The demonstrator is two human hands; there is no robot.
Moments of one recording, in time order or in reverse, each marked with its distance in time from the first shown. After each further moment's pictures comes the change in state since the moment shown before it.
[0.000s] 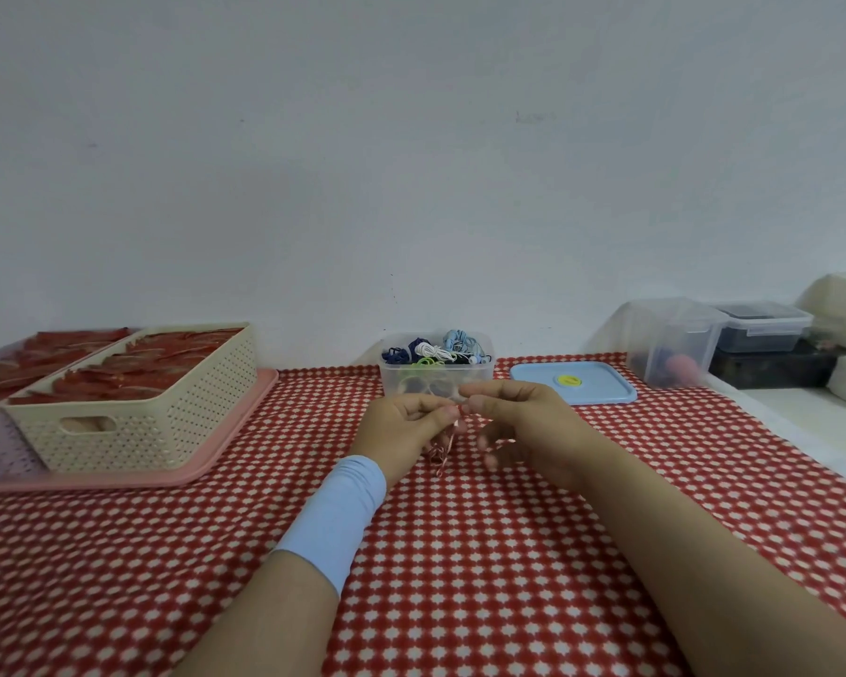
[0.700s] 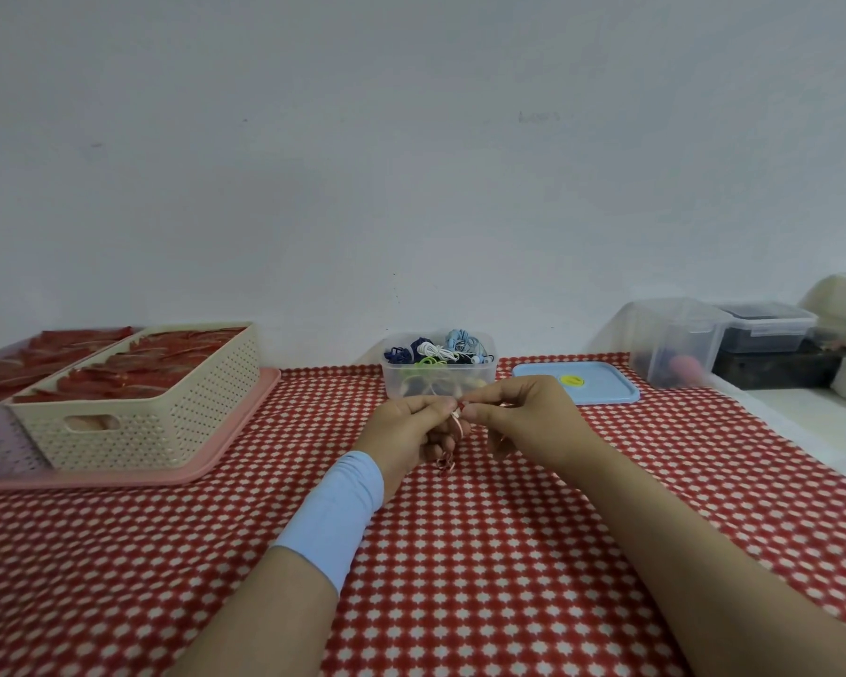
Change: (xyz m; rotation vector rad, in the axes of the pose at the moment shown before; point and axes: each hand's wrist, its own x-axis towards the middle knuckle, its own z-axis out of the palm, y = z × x) left_hand 0.001 0.004 0.003 -0.366 -0.086 -0.239; right_hand 0.003 0.004 -0.003 -0.404 0.077 -0.273
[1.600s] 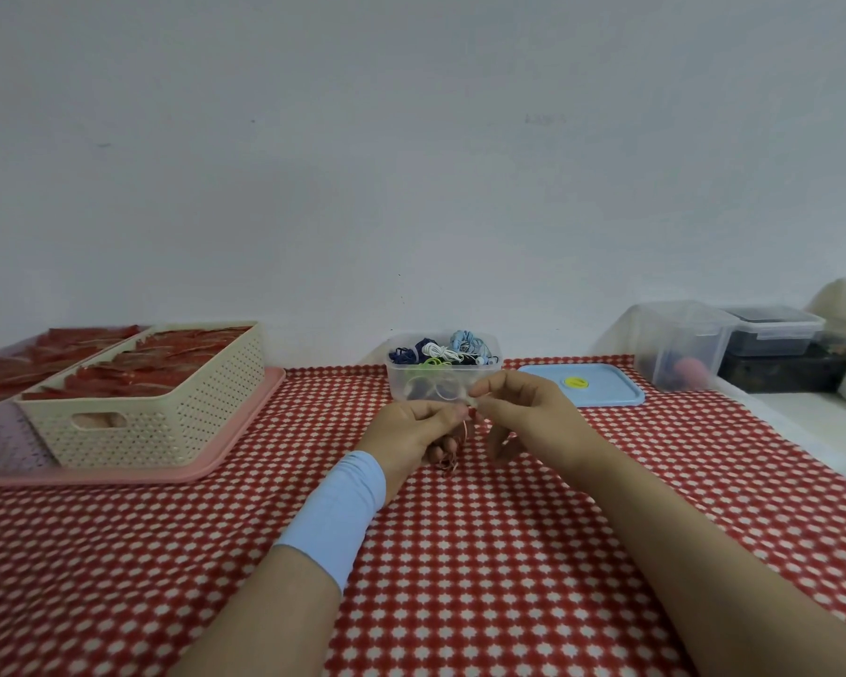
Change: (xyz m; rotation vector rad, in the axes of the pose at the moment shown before) left_hand 0.000 -0.003 -0.004 0.072 -0.007 0.018; right_hand 0.000 -0.002 0.001 0.132 -0.044 0.065
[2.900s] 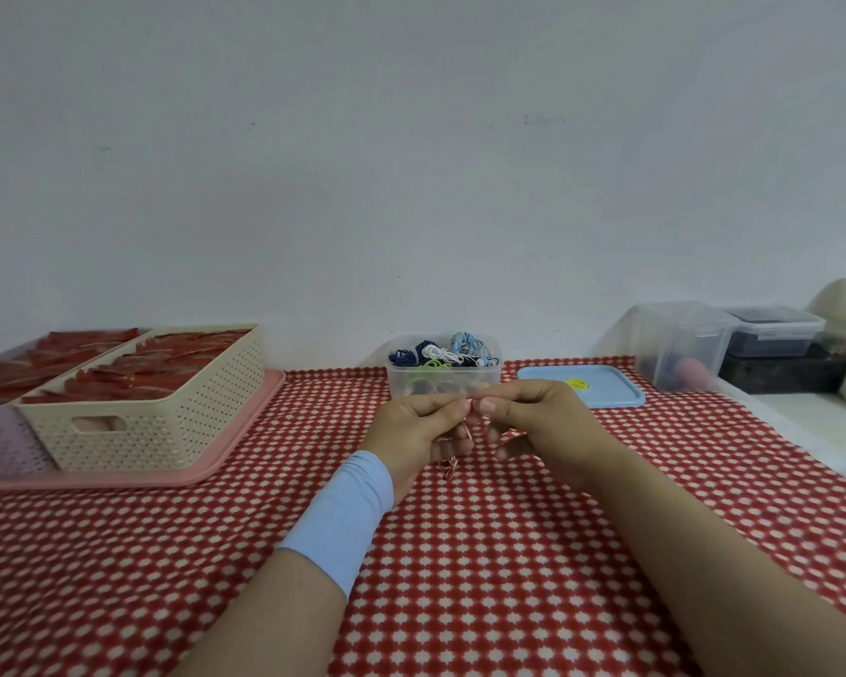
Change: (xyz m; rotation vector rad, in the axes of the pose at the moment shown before) left_hand -0.004 0.007 0.009 -0.159 -0.021 0.065; right_hand -0.006 -0.006 -0.004 0.222 -0.046 0.059
